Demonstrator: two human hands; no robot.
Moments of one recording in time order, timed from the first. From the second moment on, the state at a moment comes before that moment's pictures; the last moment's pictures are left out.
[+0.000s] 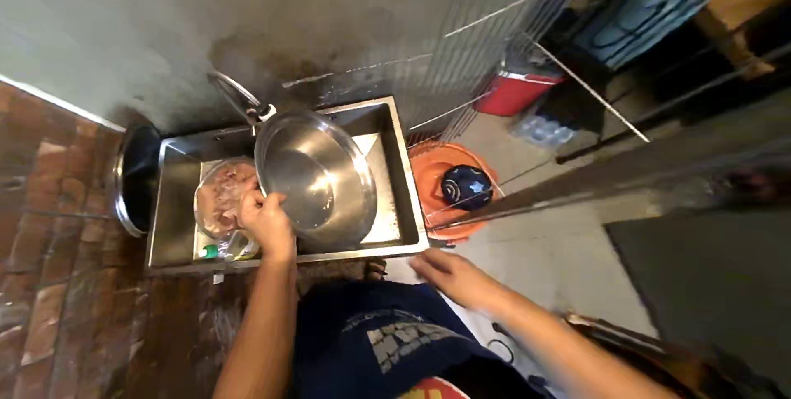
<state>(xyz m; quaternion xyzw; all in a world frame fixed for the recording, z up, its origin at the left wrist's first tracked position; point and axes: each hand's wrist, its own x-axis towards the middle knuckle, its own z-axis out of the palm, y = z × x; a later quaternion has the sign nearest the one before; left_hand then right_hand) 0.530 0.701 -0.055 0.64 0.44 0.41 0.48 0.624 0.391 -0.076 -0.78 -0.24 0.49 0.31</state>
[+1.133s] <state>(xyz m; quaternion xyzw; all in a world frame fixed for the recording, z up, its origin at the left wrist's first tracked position) 0.522 0.755 -0.146 0.80 0.07 -0.18 0.57 0.706 0.598 -0.309 -0.69 0.11 0.59 0.41</state>
